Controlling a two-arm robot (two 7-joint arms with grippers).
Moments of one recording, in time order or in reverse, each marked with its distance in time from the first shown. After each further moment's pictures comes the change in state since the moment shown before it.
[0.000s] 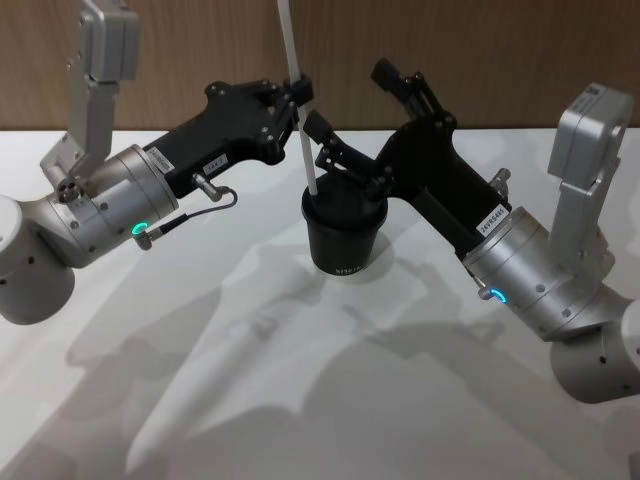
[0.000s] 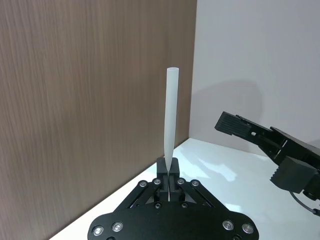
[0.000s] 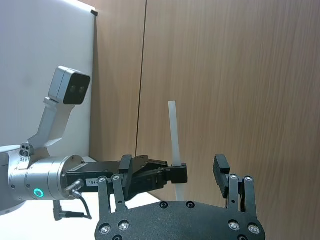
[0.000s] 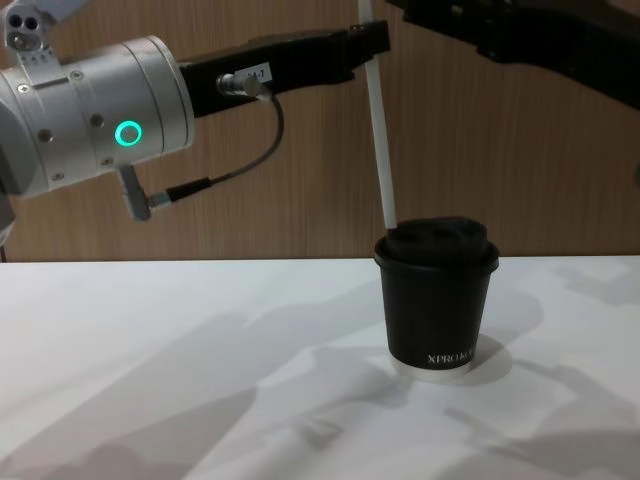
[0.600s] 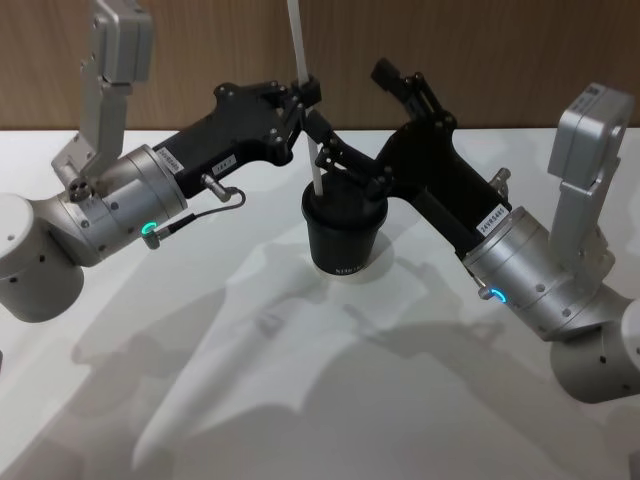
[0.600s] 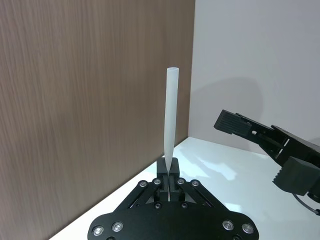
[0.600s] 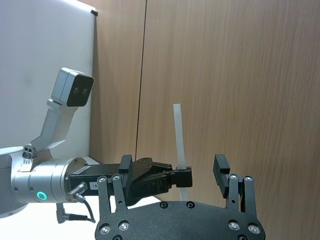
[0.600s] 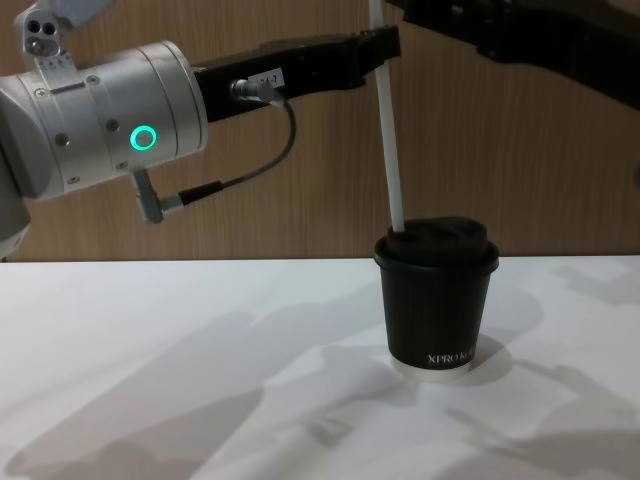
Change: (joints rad) left arm -0.010 -0.017 0.008 0.017 0.018 -0.002 -0.002; right arm 0.000 0.000 0.000 0.000 0.000 0.000 0.000
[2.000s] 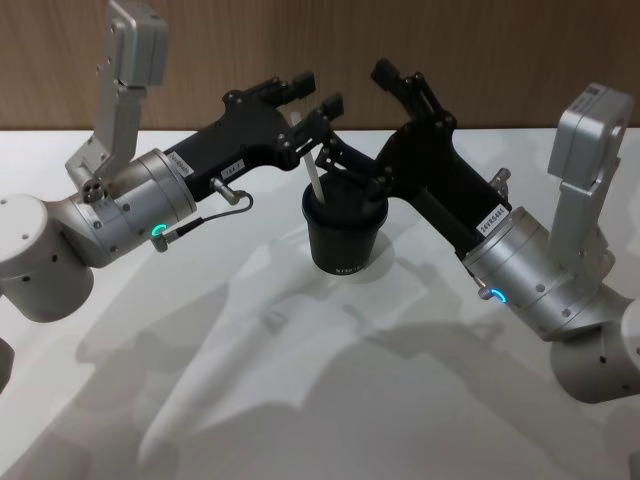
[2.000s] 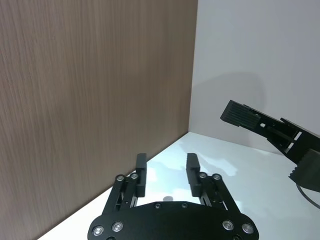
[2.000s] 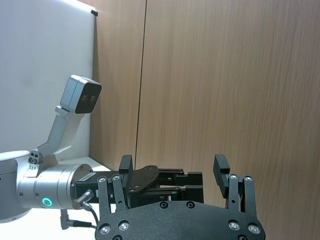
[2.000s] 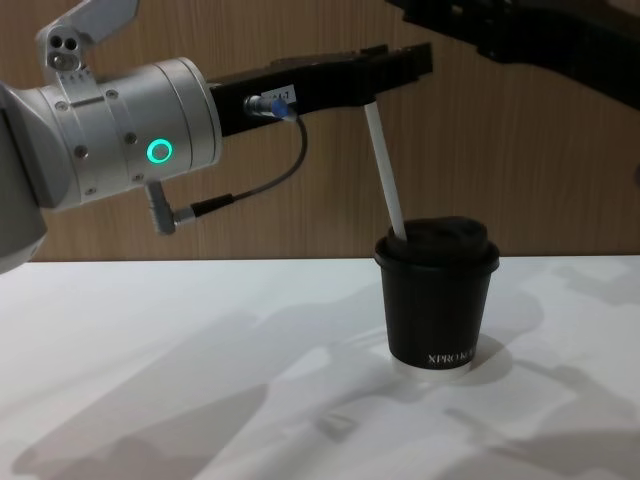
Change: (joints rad) left arm -0.014 -0.016 0.014 0.032 0.007 0.011 0.005; right arm 0.000 0.000 0.000 0.000 0.000 0.000 0.000
